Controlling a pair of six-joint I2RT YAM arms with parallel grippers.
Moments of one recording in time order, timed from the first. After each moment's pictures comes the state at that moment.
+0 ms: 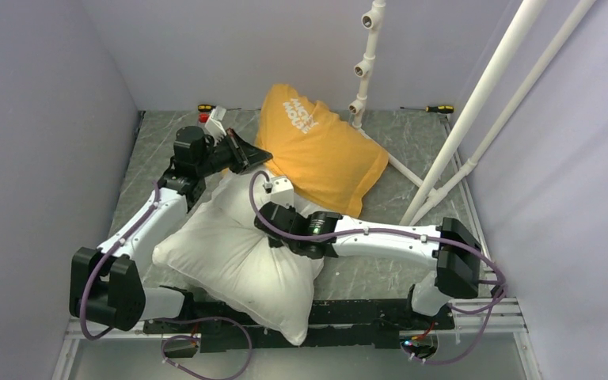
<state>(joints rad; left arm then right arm) -0.27 1.30 0.94 0.17 0.64 -0.91 1.25 1.61 1.27 -0.48 0.51 0.73</state>
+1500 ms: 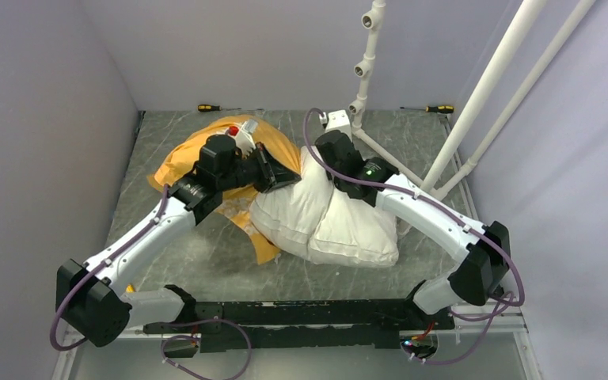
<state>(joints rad) -0.57 1.22 1.05 -0.12 0.47 -1.04 0.78 1.46 1.35 -0.55 0.60 0.24</state>
